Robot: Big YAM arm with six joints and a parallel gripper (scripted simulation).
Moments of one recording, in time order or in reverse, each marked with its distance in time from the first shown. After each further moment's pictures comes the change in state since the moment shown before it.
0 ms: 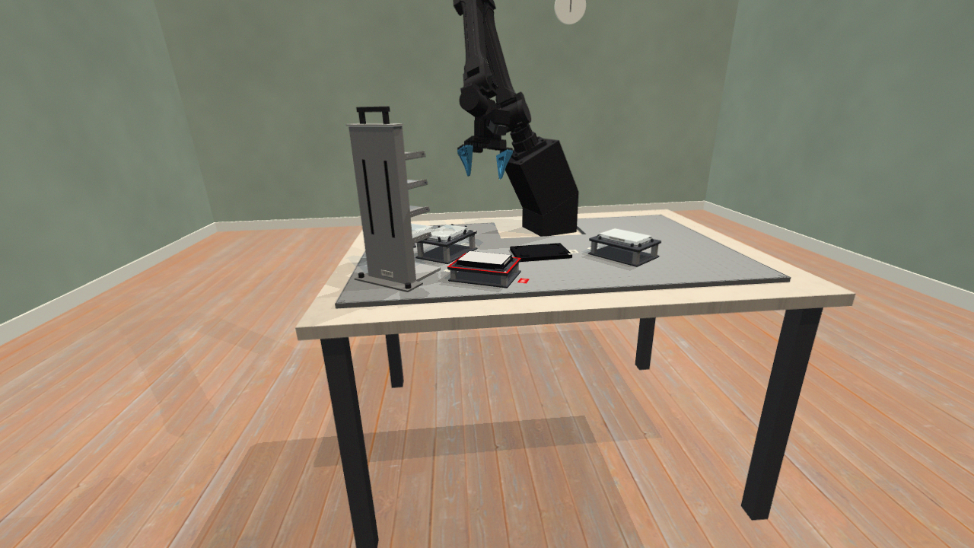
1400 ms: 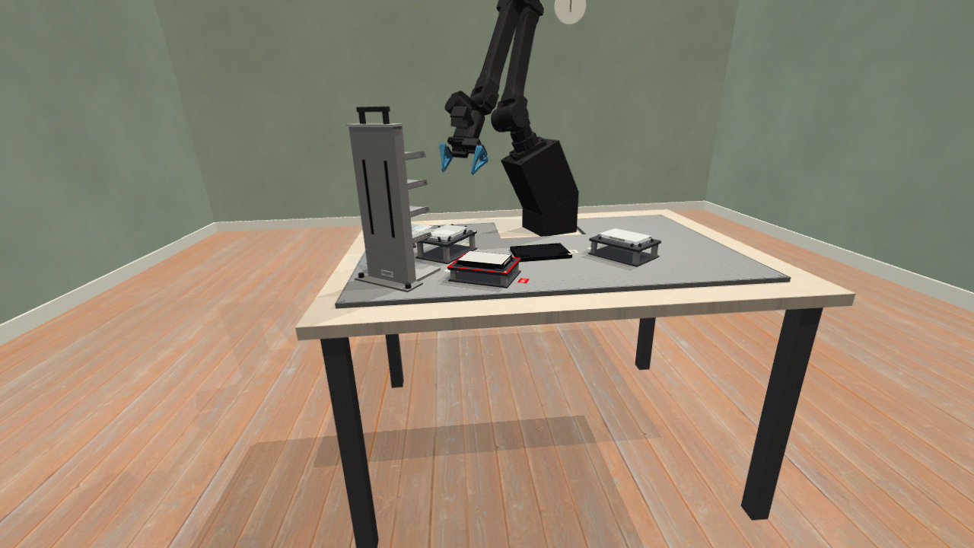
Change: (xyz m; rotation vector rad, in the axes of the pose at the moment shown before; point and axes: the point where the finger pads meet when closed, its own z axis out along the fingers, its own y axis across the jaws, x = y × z) arm 0.116 -0.036 -0.031 0.301 -0.319 0.747
